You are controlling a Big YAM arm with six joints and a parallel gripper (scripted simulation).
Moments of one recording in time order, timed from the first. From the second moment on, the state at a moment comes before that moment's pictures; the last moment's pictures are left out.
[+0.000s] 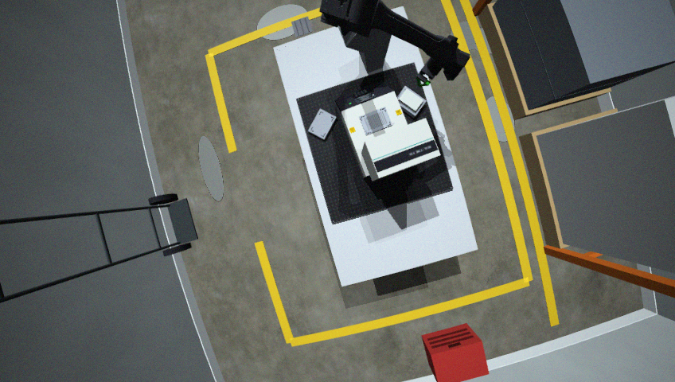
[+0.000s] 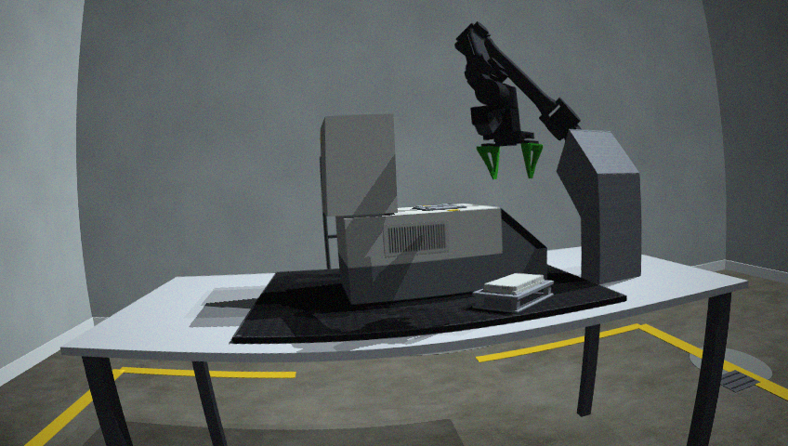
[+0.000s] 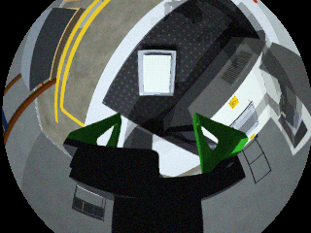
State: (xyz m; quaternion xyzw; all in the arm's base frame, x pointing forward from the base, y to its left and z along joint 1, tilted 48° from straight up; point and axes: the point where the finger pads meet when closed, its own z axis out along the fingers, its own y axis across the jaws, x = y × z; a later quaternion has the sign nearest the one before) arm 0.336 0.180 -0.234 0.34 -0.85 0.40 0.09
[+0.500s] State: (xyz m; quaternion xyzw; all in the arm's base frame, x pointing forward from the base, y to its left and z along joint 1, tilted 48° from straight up) arm 0.333 0.180 -0.236 0.34 -0.84 0.40 0.09
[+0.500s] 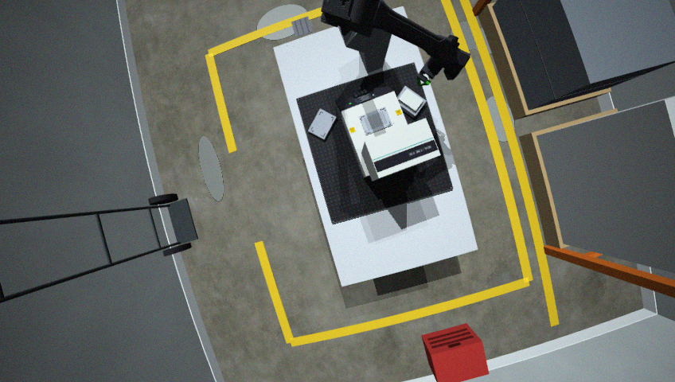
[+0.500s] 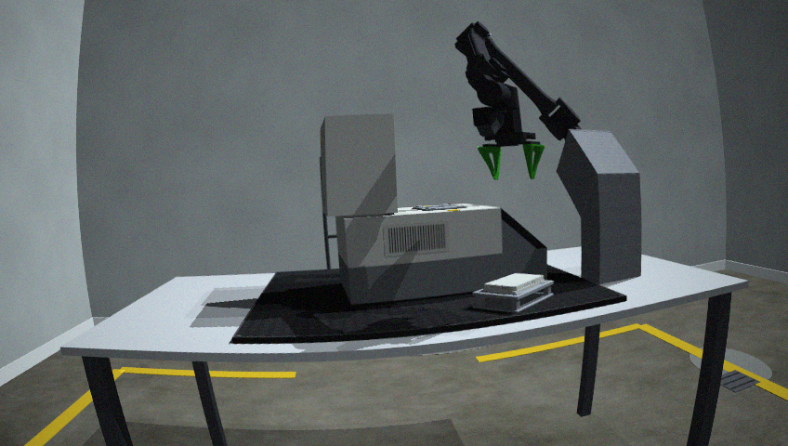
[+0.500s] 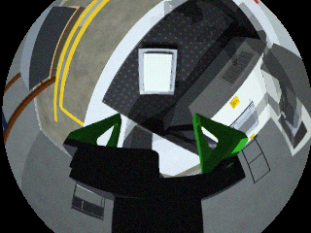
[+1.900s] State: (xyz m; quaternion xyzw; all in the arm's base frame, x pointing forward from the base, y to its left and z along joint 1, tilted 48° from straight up) arm 0.341 0.105 -0.302 0.34 -0.85 0.40 0.10
